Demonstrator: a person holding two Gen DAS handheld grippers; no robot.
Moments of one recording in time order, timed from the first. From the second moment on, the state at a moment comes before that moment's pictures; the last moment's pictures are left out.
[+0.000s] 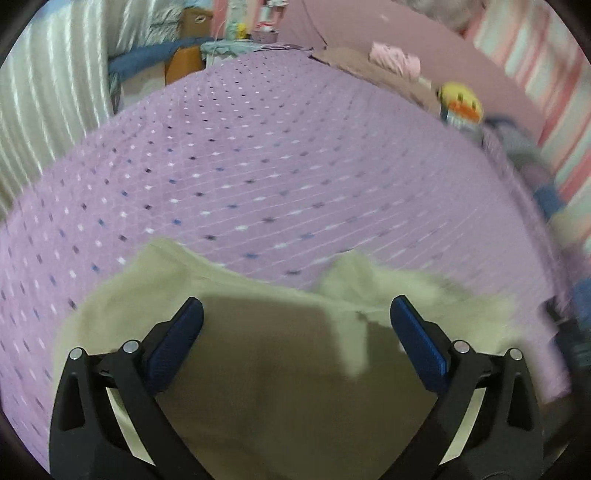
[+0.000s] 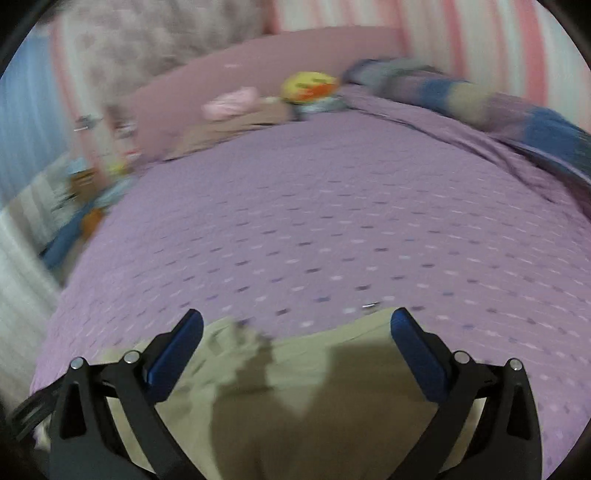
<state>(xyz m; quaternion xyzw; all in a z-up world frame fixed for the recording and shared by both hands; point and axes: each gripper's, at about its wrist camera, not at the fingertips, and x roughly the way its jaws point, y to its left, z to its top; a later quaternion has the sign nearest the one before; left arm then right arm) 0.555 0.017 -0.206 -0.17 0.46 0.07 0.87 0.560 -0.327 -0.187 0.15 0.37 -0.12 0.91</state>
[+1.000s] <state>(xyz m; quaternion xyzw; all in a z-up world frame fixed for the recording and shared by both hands) 0.623 -0.055 -0.284 -0.08 0.43 0.12 0.89 0.590 -0.330 -0.272 0.13 0.41 -0.06 0.90</state>
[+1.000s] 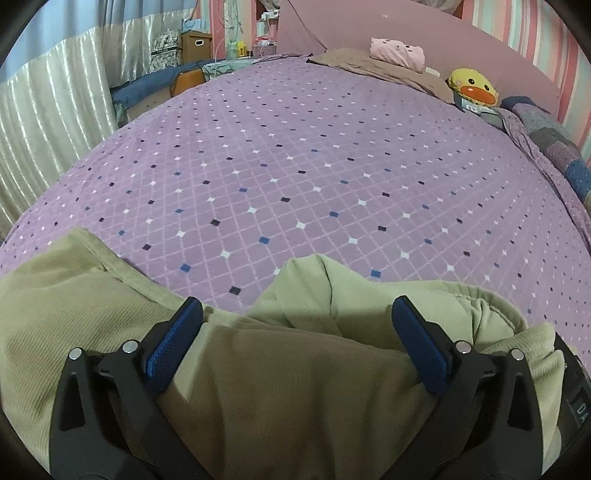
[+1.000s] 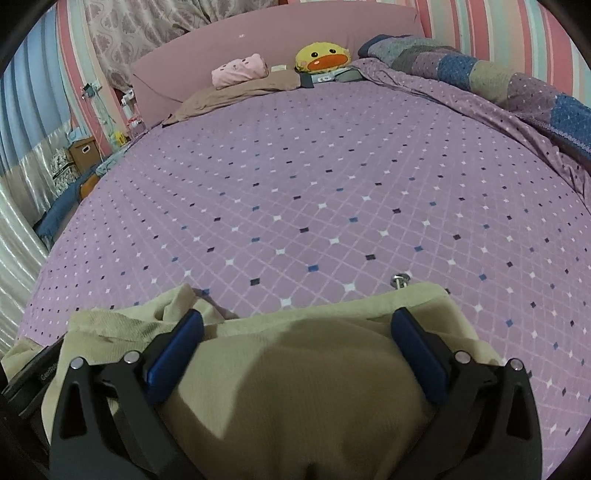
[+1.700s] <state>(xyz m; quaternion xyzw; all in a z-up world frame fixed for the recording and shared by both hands) 0.611 -0.044 -0.285 -0.12 0.39 0.09 0.91 0.584 -0.326 -0.266 0.13 0.38 -0.07 0.92</state>
